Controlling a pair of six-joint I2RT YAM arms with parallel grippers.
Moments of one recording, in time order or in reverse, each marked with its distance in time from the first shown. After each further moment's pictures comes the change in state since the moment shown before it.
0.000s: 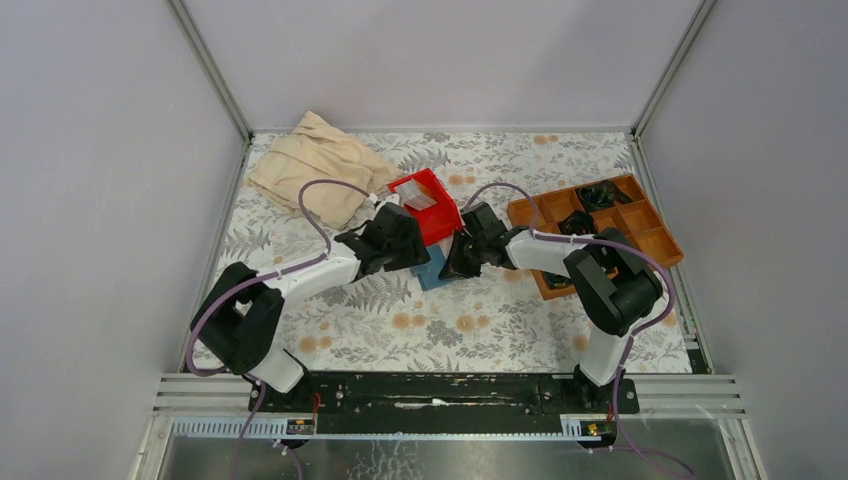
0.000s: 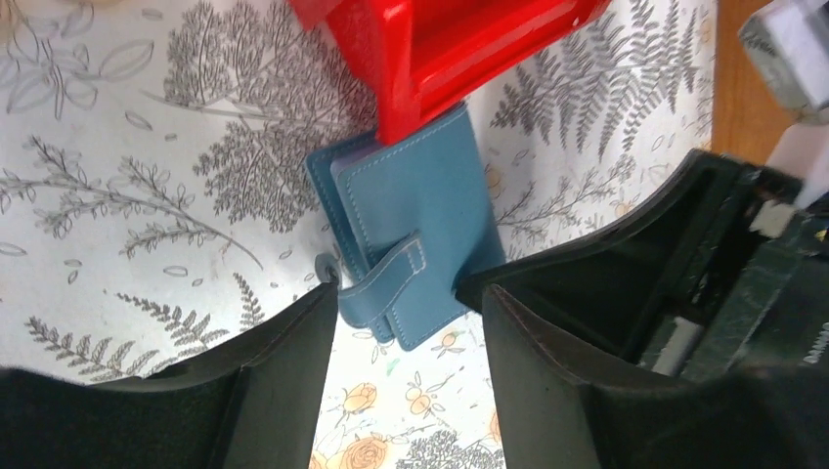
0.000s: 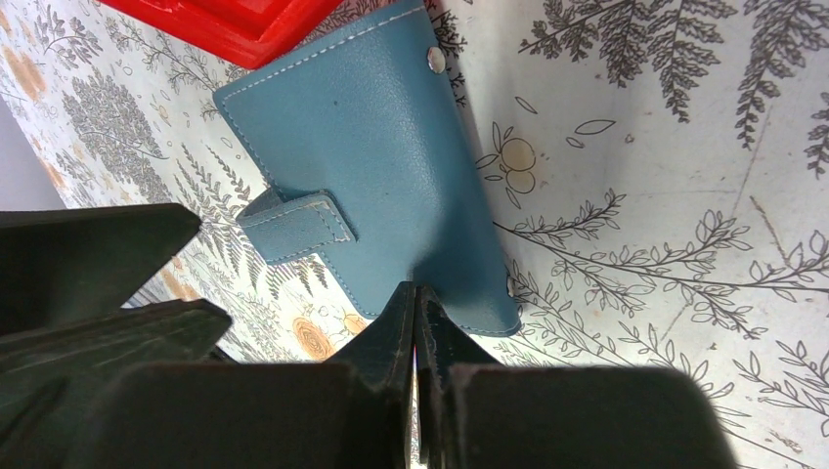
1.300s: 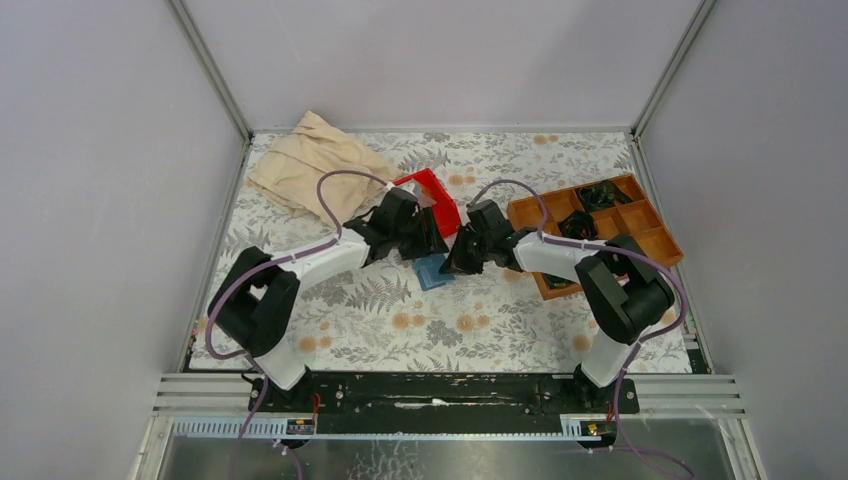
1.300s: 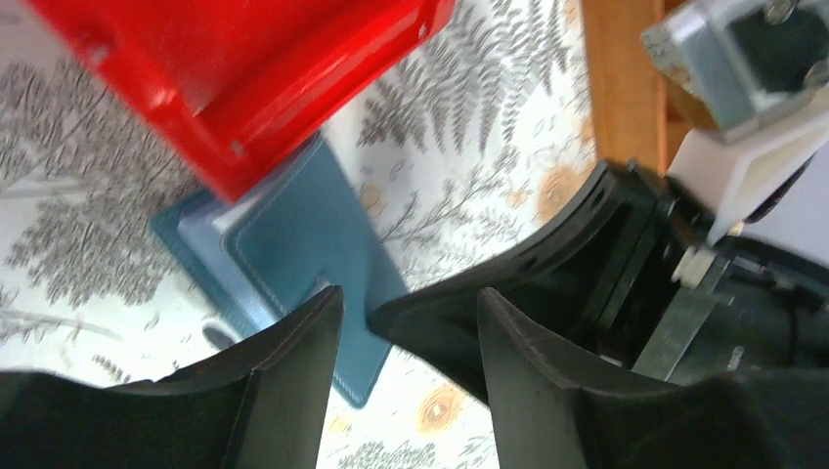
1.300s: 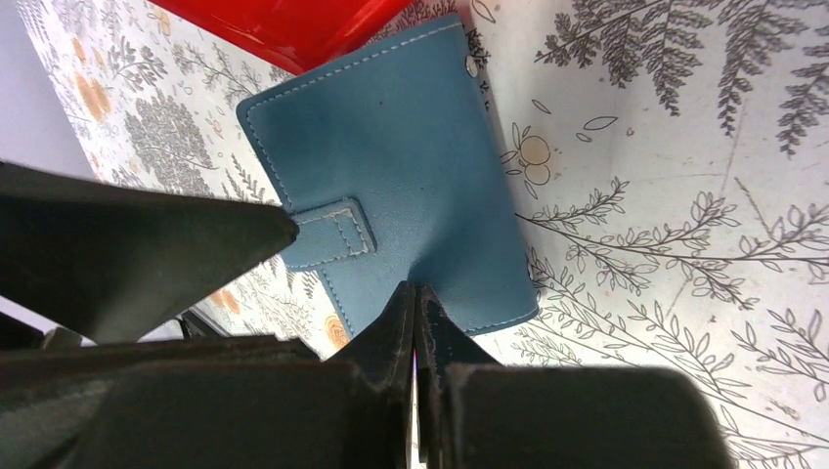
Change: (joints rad) left arm 0.026 0.134 0.158 0.074 0.232 0.023; right arm -0.017 -0.080 -0.036 0.036 0.006 0.046
